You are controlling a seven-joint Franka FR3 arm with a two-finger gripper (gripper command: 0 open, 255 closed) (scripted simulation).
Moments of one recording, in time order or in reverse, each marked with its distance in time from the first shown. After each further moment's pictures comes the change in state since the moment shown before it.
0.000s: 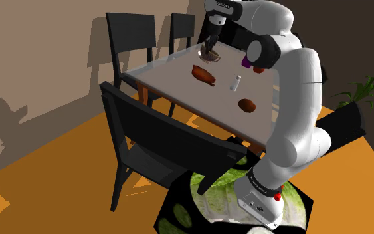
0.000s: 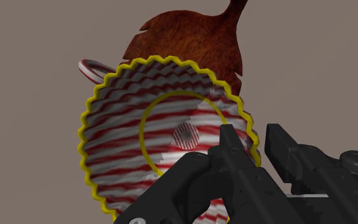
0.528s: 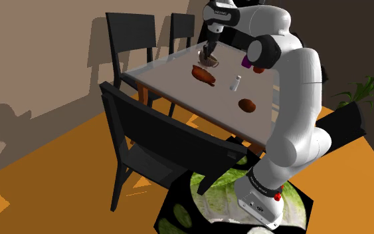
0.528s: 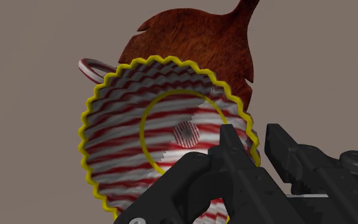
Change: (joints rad) arm -0.005 -0.002 0.000 -0.107 0.001 0.104 -0.006
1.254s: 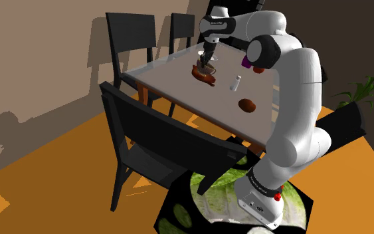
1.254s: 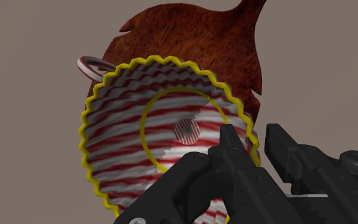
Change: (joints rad) arm 0.007 0.000 0.001 -0.146 -0.002 0.146 0.010
